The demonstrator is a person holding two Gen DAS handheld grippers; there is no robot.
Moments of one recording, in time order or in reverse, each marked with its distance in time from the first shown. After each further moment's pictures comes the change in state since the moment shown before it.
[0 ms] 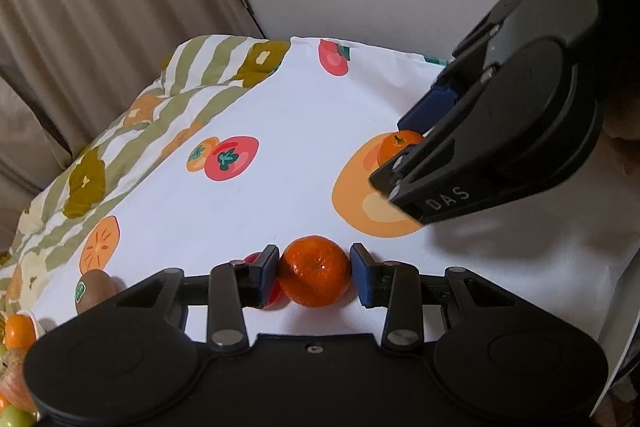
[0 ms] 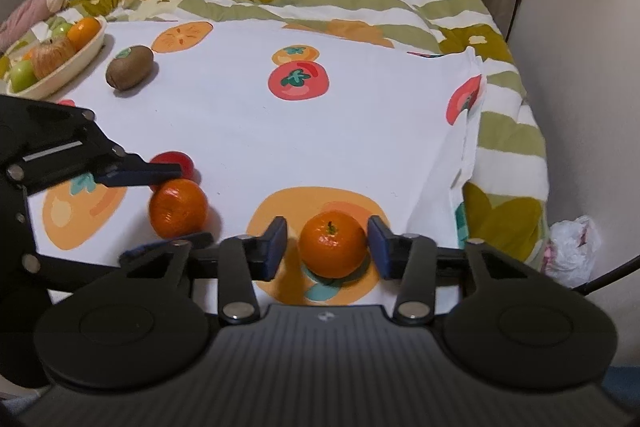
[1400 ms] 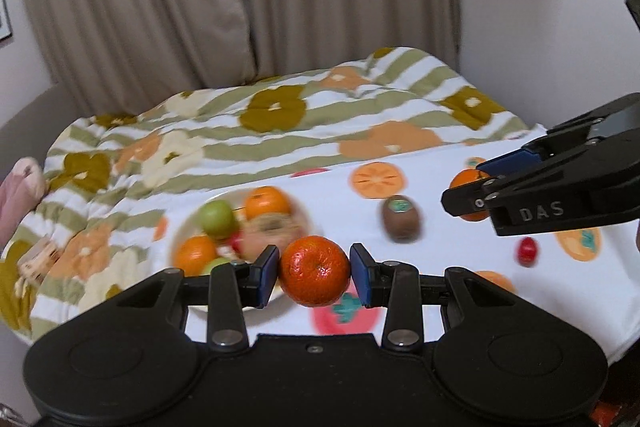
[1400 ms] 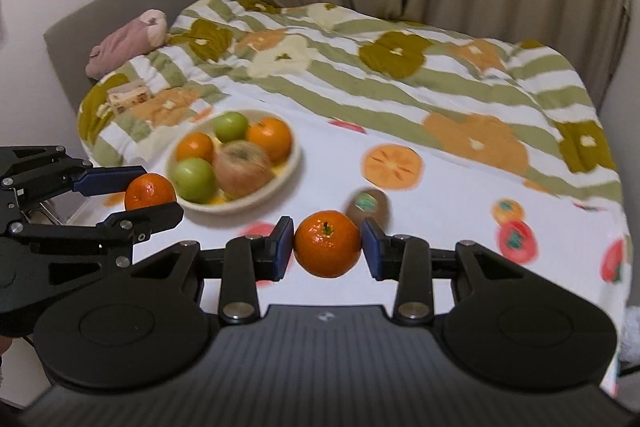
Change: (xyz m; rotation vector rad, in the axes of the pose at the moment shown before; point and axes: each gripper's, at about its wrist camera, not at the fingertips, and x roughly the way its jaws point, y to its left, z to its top) left arm -0.173 0.210 -0.102 -0.532 -0.013 0.290; right arm -0.066 0.214 0.143 -0.089 -0.119 0.246
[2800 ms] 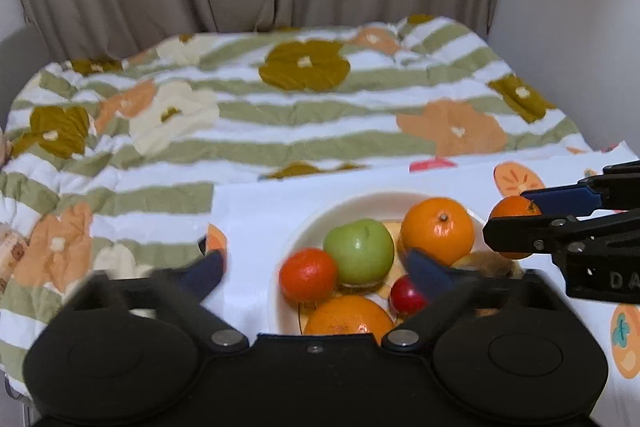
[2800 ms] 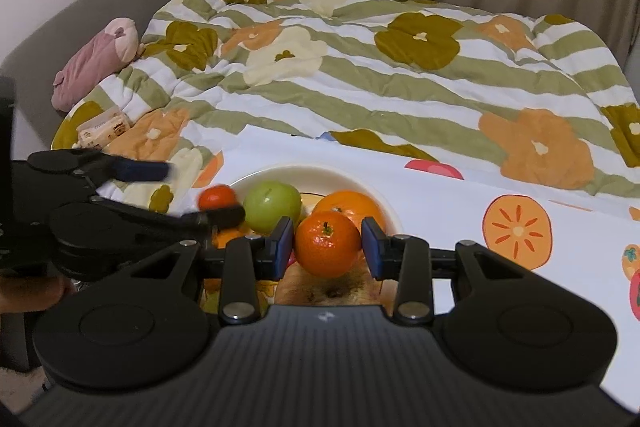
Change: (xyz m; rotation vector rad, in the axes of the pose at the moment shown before) left arm 0.161 0.180 0.031 -0.059 0.106 -0.117; right arm 0.165 0.082 0.089 0.130 0.059 -0.052
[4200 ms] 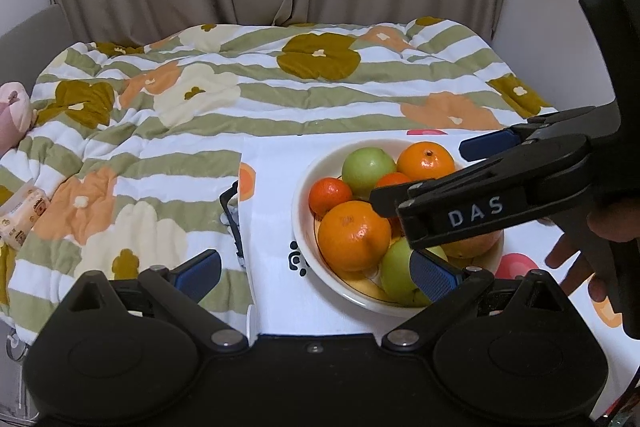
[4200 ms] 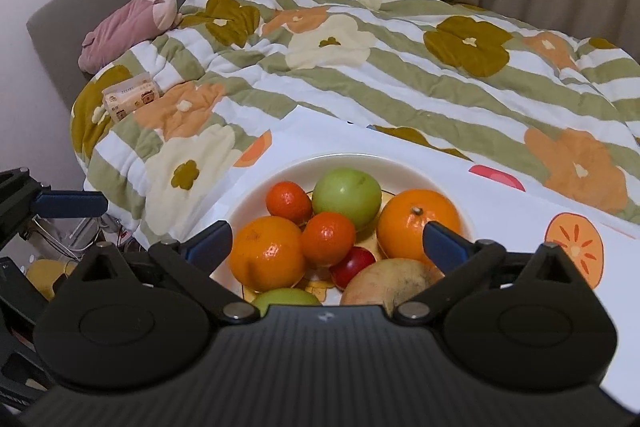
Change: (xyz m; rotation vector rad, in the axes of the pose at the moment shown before) left arm -0.061 0.007 -0.053 -0.052 0.023 0.014; right arm 0.033 0.049 -0.010 -0.123 0.011 0.063
